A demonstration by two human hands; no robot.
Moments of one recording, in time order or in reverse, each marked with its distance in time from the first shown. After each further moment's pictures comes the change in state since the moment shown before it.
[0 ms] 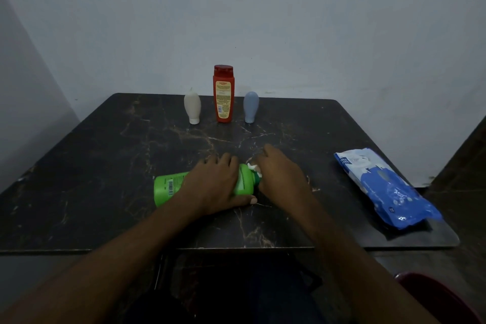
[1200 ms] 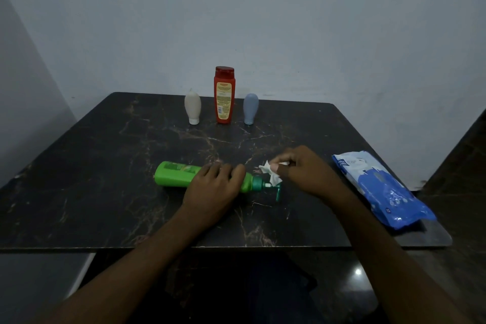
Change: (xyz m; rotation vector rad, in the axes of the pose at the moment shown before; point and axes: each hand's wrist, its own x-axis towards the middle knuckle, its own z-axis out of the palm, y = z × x) left_hand -0.023 0.010 0.024 0.076 0.528 0.082; right_hand -0.009 0.040 -0.034 0.497 -0.040 0.041
